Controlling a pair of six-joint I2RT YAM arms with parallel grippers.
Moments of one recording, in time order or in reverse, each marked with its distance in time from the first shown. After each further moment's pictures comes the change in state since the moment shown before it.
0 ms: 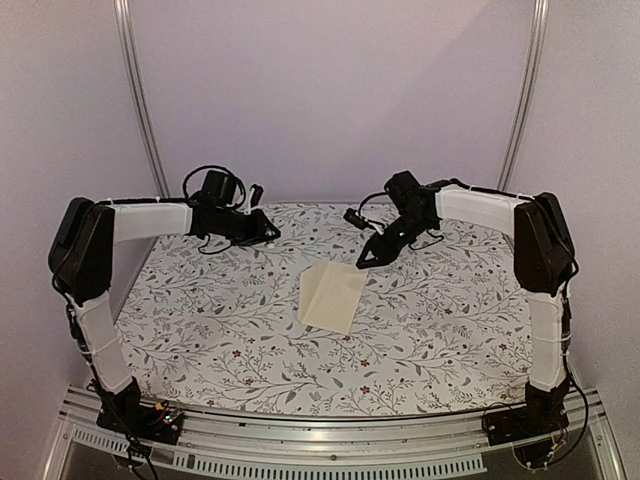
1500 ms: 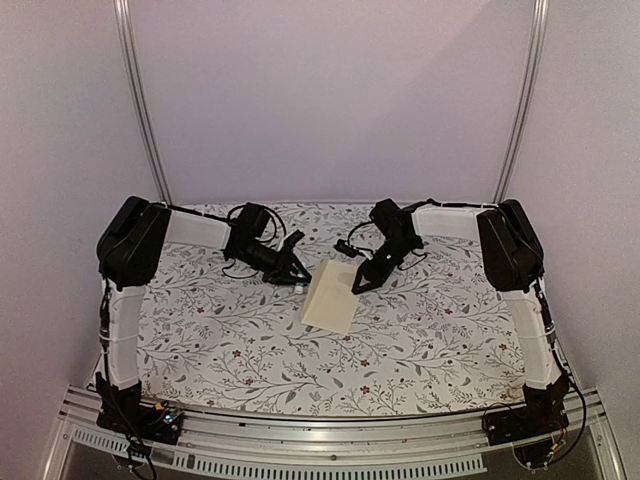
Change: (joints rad) left arm -0.063 0.340 0.130 -0.154 0.484 0.112; right arm 0.026 0.246 0.081 -0.050 0.026 -0.038
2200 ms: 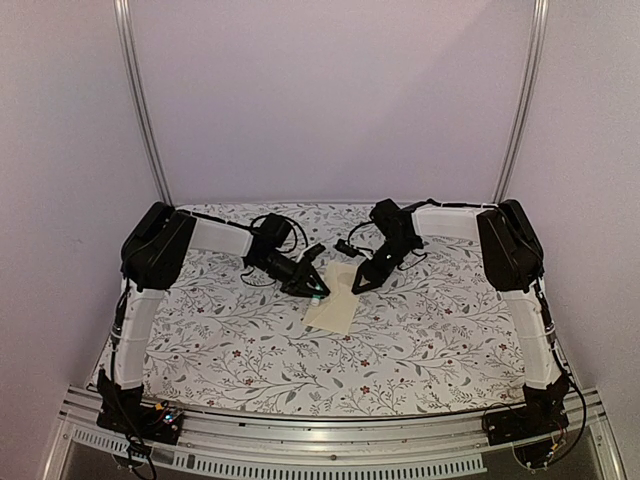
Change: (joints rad) left arm -0.083 0.147 0.135 -0.043 0.073 0.020; right arm 0.000 0.002 0.000 0.001 -0.003 0.015
